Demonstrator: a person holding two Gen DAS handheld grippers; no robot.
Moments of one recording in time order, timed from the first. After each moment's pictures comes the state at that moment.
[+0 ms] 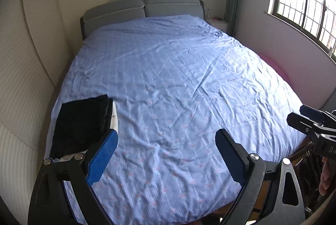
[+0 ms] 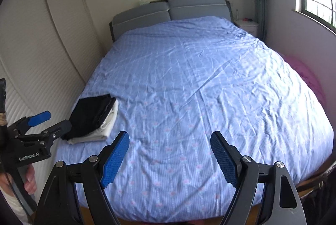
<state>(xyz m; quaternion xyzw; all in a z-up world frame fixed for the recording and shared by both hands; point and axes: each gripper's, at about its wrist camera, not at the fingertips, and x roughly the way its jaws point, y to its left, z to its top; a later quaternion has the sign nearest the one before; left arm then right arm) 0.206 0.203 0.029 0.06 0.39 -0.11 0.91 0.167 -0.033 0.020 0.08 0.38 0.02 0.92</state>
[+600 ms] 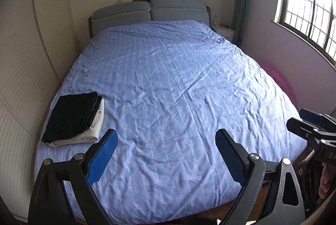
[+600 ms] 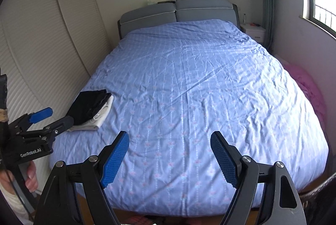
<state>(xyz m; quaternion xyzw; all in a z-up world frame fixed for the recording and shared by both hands) 0.162 0.087 0.041 0.02 0.38 -0.06 0.92 0.146 -0.150 0.034 0.05 0.38 0.08 0.92</state>
